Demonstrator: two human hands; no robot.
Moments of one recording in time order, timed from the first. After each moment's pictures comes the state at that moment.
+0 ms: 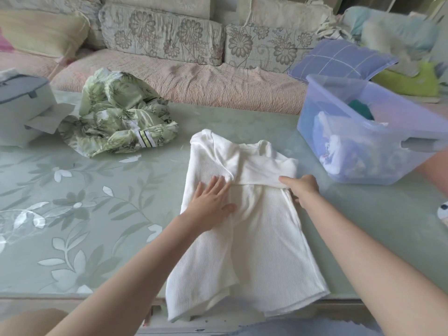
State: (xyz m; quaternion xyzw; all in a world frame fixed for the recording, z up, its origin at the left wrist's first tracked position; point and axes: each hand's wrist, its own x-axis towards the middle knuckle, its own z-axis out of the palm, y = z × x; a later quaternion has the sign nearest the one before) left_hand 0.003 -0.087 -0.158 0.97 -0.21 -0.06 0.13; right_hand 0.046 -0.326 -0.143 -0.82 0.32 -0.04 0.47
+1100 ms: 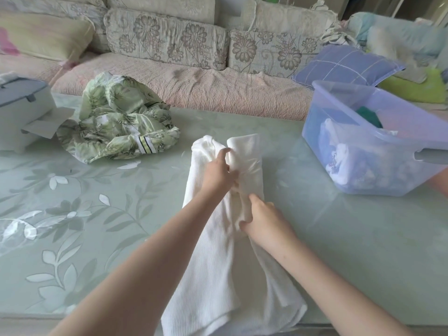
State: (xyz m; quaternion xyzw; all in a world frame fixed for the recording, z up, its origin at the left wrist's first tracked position) left_hand 0.080 -0.117 -0.130 0.87 -0.03 0.04 0.49; right_hand -0.032 -0.225 -0.108 -0.98 0.01 0.07 0.17
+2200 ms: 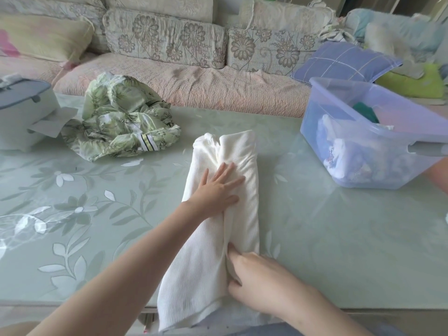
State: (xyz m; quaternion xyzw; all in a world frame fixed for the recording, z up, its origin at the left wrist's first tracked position) left_hand 0.047 -0.086 -0.160 0.95 -0.26 -0.03 0.16; right_hand -0.118 -0.210 -0.108 -0.96 -0.20 0.18 0.09
